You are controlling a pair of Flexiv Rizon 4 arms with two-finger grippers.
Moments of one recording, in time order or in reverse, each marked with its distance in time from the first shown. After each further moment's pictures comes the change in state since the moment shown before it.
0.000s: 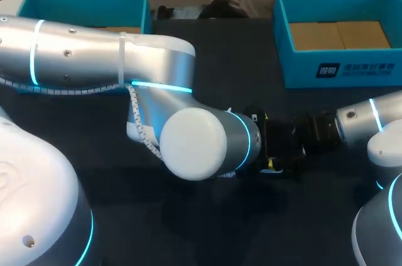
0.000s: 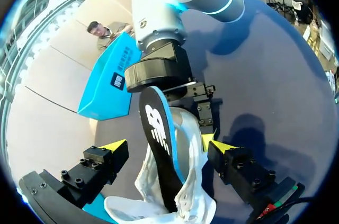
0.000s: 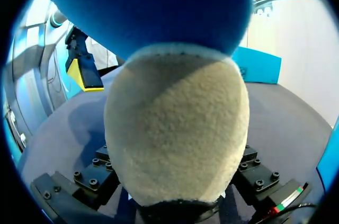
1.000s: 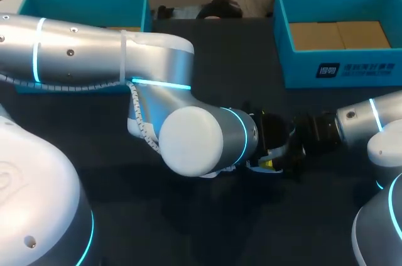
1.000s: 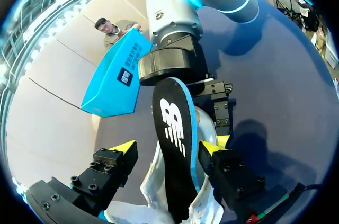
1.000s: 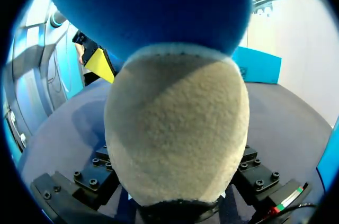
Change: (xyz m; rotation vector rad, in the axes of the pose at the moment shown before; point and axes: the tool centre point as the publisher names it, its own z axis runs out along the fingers) left arm -0.014 0.006 0.016 0.015 -0.034 -0.058; right arm 0.000 0.000 0.000 0.000 0.000 0.000
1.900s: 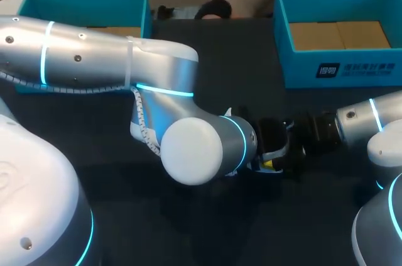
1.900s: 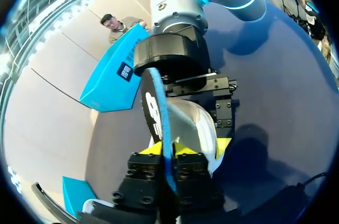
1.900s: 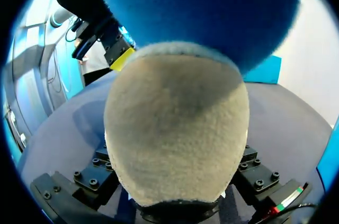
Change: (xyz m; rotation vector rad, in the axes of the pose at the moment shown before) left arm 0.010 0.007 0.015 0.004 -0.011 -0.065; right arm 0.000 0.000 0.000 0.000 0.000 0.000
